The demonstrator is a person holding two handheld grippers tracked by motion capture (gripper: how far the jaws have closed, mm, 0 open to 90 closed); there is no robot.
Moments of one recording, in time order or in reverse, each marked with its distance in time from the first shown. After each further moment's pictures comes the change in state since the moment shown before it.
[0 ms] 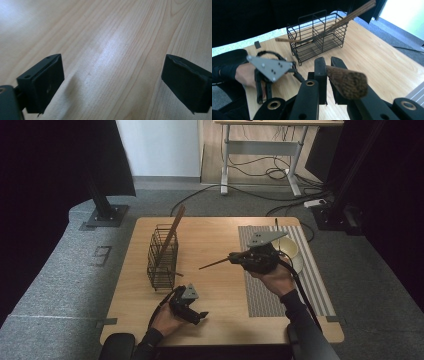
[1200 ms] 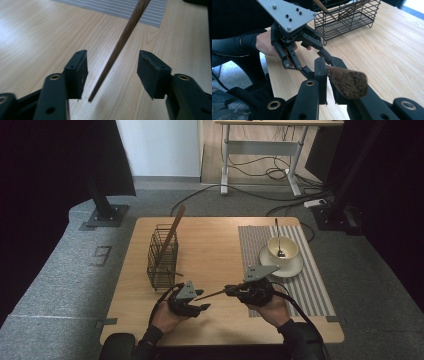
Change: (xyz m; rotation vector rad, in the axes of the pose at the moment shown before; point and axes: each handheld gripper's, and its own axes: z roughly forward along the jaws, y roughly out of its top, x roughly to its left) left arm -0.009 0.017 -0.022 -0.143 -0.039 0.083; right arm 0.046 -0.066 0.020 0.033 0.109 0.015
